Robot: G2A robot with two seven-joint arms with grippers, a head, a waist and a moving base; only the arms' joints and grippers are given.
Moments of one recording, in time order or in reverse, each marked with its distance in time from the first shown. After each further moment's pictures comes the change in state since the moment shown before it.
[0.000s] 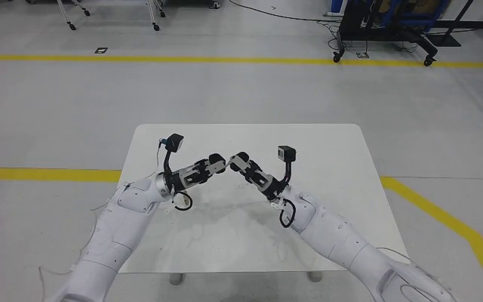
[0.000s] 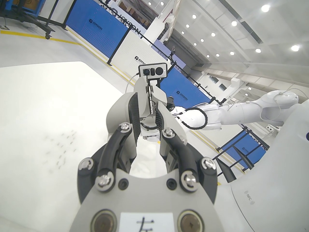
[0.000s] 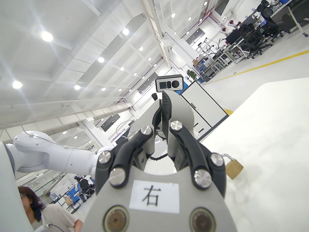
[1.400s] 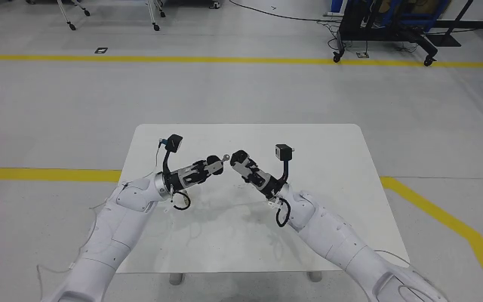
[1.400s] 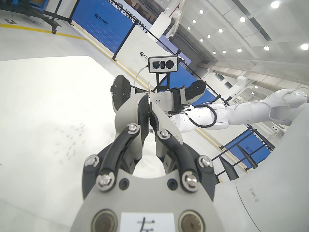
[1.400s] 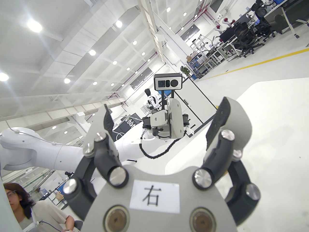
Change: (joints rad) left arm -0.018 0.007 0.006 0.039 0.028 0.000 0.001; right arm -0.032 -0.034 0.096 -0.003 -0.096 0.036 0.053
